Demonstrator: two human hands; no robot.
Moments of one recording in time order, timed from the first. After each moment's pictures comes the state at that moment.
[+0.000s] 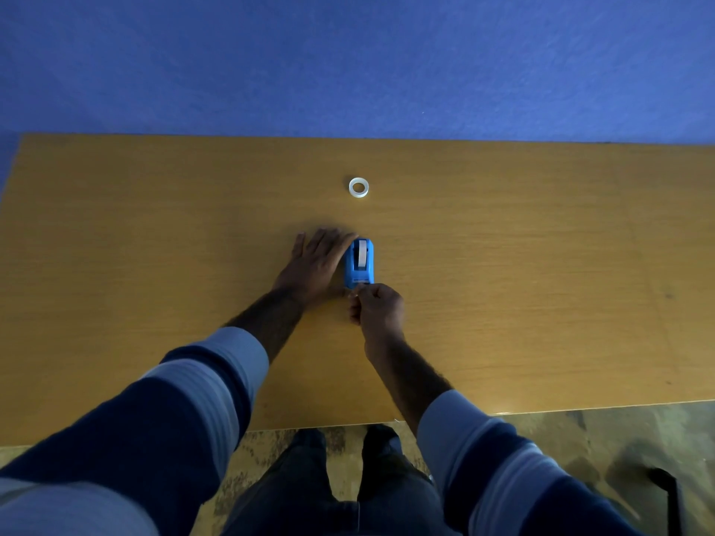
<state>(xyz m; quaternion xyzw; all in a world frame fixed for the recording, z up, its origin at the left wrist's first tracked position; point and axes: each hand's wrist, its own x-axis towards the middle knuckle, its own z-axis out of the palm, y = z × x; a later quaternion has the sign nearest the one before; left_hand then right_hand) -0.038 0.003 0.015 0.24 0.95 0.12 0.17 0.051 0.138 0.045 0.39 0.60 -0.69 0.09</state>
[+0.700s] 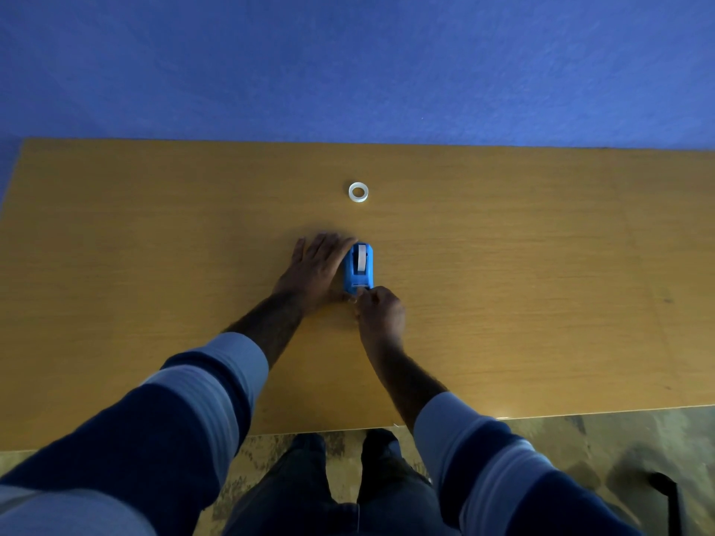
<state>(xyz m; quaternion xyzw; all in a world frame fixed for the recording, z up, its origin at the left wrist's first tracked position) -0.036 0.006 0.021 0.23 0.95 0.12 0.18 0.054 0.146 0.024 0.30 0.80 -0.51 0.08</state>
